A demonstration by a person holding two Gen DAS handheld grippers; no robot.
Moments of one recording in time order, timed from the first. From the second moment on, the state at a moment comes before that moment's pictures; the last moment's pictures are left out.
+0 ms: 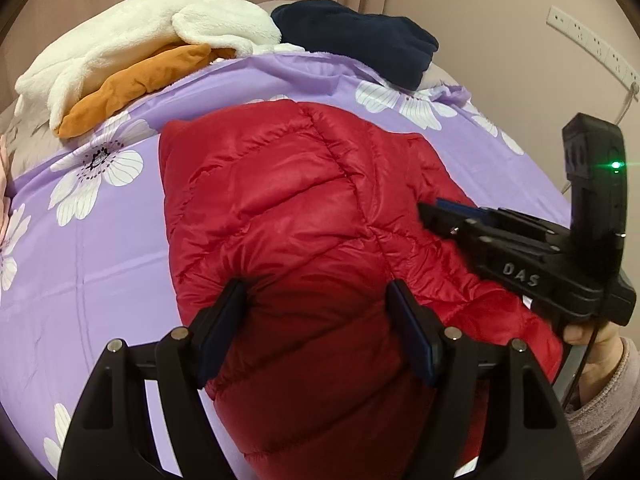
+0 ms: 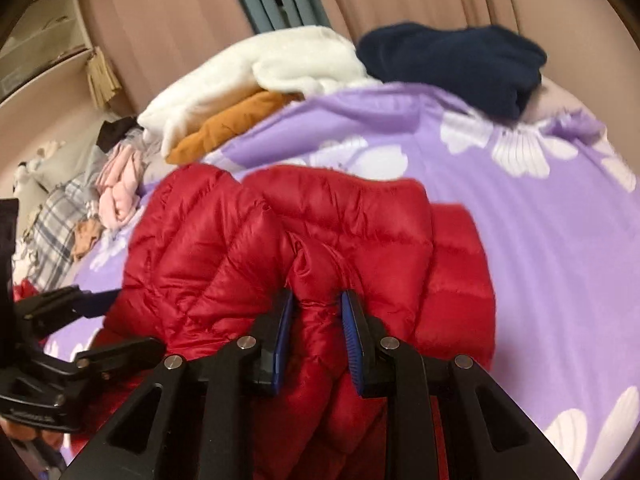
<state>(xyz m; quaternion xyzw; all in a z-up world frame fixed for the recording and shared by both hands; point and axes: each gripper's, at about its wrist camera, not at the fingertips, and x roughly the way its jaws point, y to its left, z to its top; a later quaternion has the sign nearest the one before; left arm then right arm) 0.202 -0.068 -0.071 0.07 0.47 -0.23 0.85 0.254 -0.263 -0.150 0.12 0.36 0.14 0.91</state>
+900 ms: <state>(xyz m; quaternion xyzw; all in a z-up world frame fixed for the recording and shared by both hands) 0.199 -0.069 -0.078 0.07 0.47 -0.23 0.85 0.172 -0.226 -0.164 0.01 0.35 0.20 0.91</state>
